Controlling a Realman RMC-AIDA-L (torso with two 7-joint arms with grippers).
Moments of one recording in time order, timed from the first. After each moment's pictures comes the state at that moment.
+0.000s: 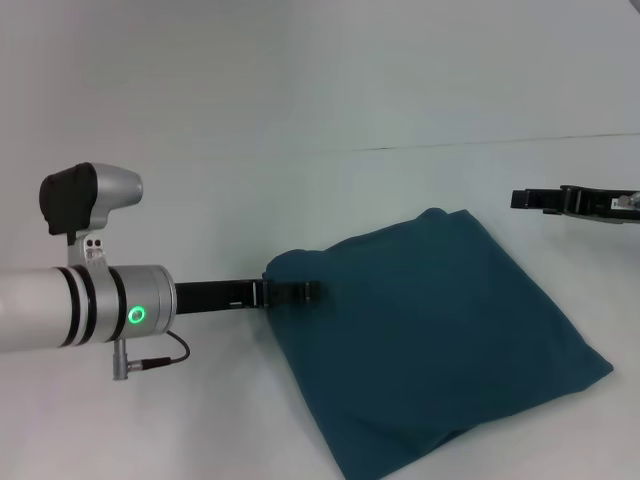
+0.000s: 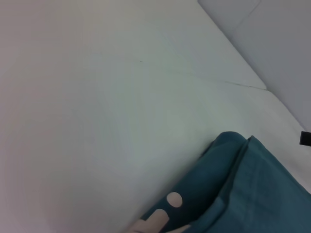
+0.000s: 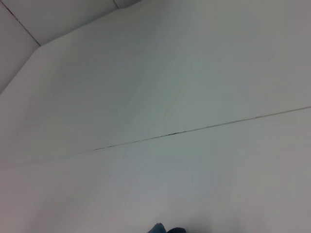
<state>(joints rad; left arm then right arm) -0.74 -2.15 0.96 0.49 2.00 0.99 -2.09 0.65 1.93 -0.68 -0.54 -2.11 -1.02 2.13</state>
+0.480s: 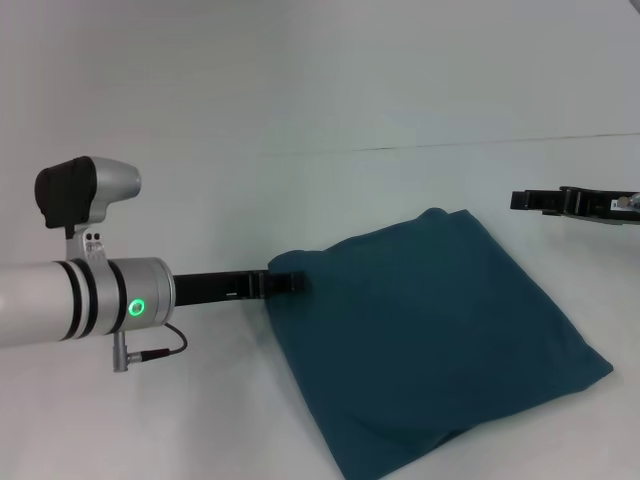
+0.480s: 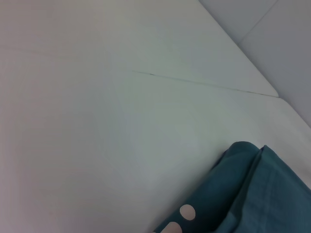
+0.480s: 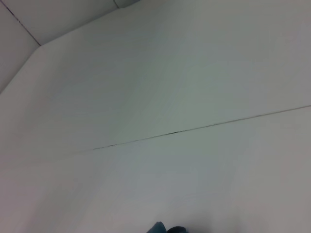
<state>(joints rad) -0.74 -2.15 0.96 0.50 2.00 0.95 -2.08 0.65 1.93 -0.68 -0.54 -2.11 -1.02 2.12</state>
